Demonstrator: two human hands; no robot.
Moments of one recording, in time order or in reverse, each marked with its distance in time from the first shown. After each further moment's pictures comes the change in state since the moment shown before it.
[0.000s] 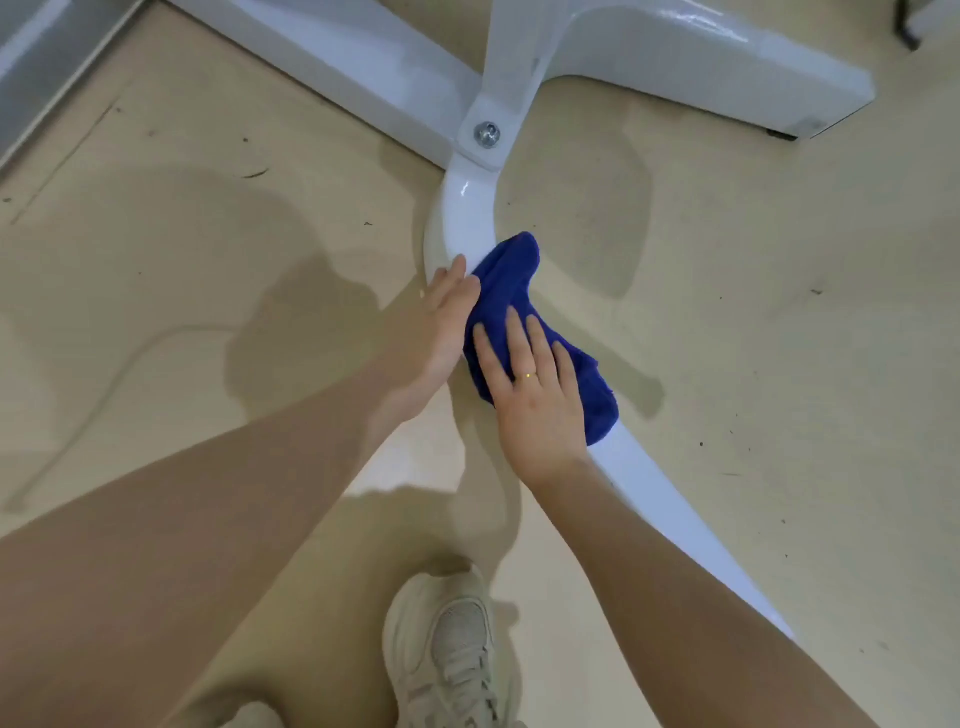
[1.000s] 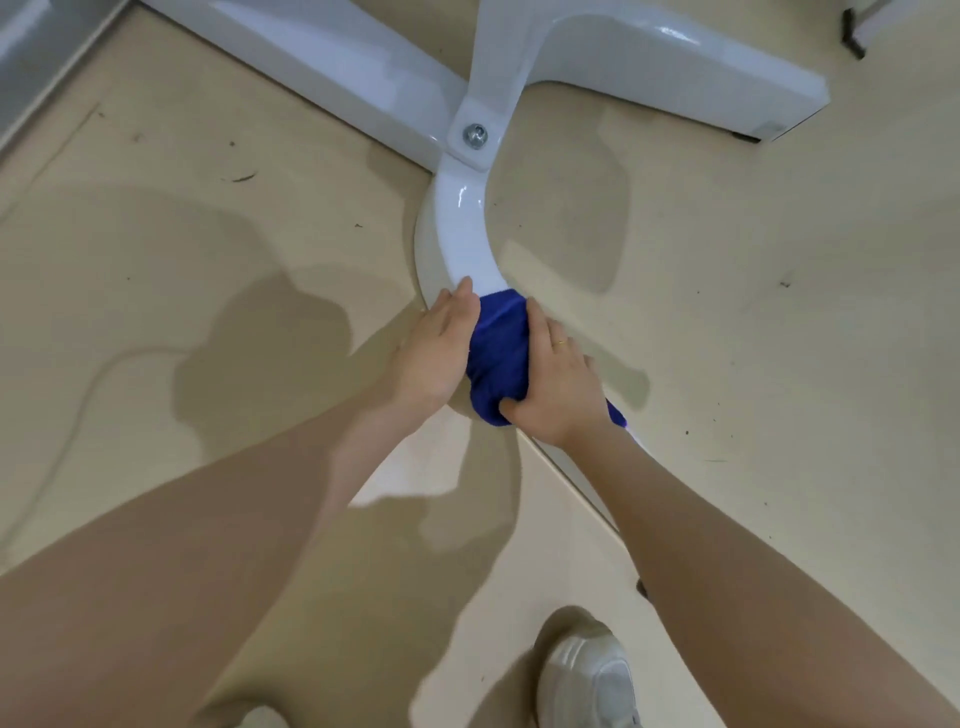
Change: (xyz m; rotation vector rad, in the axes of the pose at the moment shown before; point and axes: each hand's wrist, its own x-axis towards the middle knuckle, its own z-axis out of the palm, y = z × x) left_hand -0.011 -0.013 0.000 0.156 -0.045 0.029; right_hand 0.021 0.024 -0.033 0.428 -0.404 0.316
